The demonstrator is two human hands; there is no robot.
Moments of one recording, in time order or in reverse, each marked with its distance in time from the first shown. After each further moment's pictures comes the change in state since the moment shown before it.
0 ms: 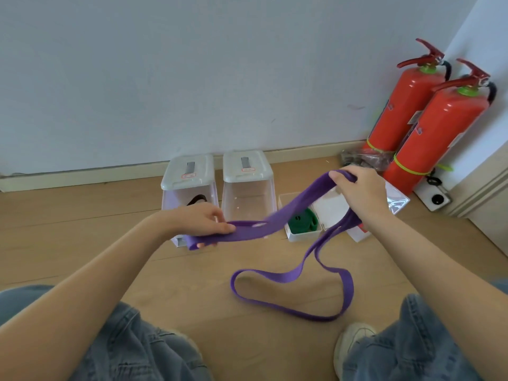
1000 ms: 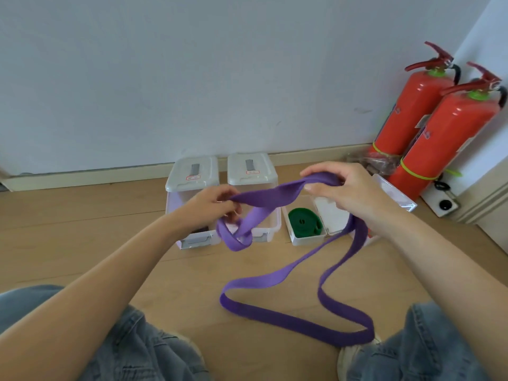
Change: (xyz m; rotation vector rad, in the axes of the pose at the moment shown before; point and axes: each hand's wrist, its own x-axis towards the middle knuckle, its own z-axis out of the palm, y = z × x) left_hand 0.016 0.001 0.003 -0.448 0.351 0.307; right_hand -0.021 -0.061 -0.017 0.286 -0.404 -0.159
